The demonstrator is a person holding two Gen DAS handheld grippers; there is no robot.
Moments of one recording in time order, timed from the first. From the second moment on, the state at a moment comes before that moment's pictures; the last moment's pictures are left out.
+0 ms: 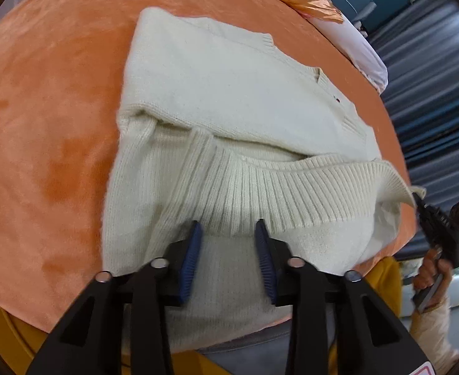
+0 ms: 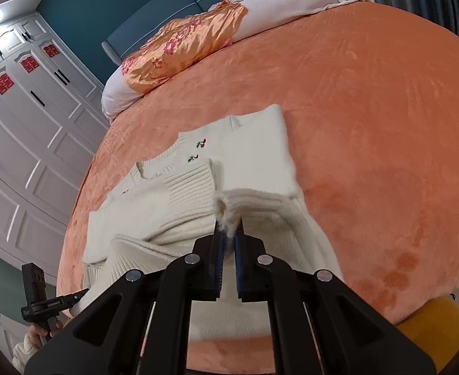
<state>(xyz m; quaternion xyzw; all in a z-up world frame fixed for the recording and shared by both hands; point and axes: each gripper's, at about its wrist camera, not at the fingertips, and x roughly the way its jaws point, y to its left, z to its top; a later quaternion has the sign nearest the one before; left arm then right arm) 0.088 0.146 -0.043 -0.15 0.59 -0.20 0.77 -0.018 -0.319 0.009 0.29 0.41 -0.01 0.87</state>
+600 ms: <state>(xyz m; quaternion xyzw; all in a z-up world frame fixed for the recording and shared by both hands) 0.120 0.155 -0.048 -0.11 0.58 -0.18 0.78 -0.032 -0.319 0.021 0.29 0.39 -0.01 0.87</state>
